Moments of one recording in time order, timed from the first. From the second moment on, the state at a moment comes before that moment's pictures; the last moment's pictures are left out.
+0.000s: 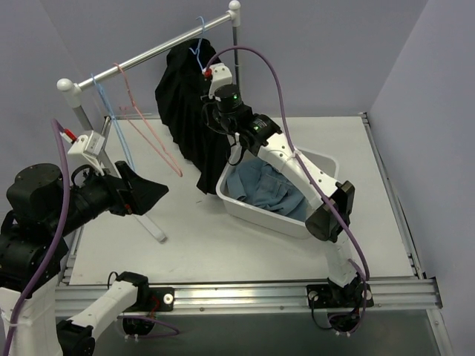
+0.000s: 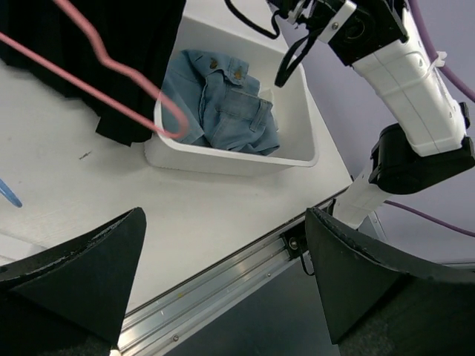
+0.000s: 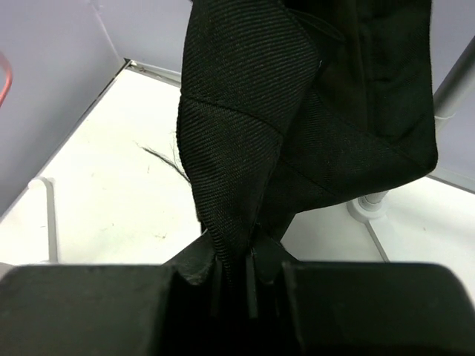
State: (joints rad) left arm -0.27 0.90 1.76 -1.19 0.36 -0.48; right arm 0.77 2.07 2.23 -0.42 0.26 0.15
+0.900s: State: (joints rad) left arm -0.27 1.03 1.96 -1.09 0.39 -0.49; right arm 0.79 1.76 1.97 -0.39 0.05 0.29
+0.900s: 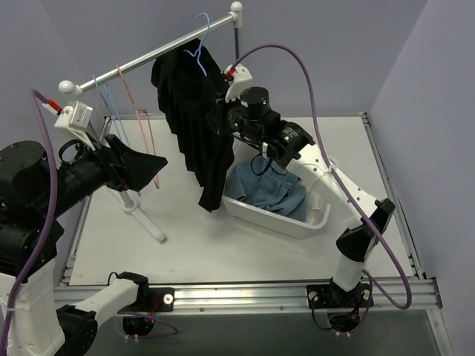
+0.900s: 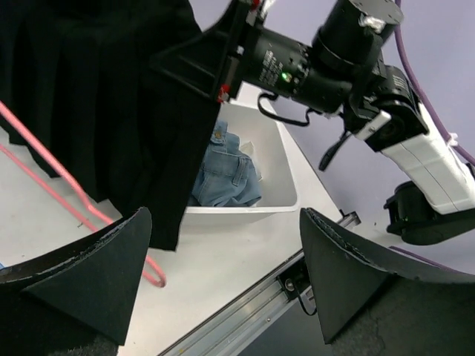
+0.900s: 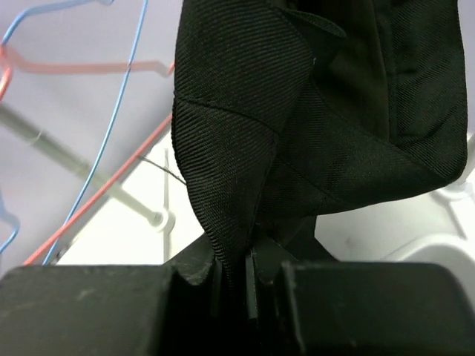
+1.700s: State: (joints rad) left arm -0.33 1.33 2.13 -1.00 0.33 -0.38; right arm 0.85 1.36 1.71 -0.70 -0.28 0.34
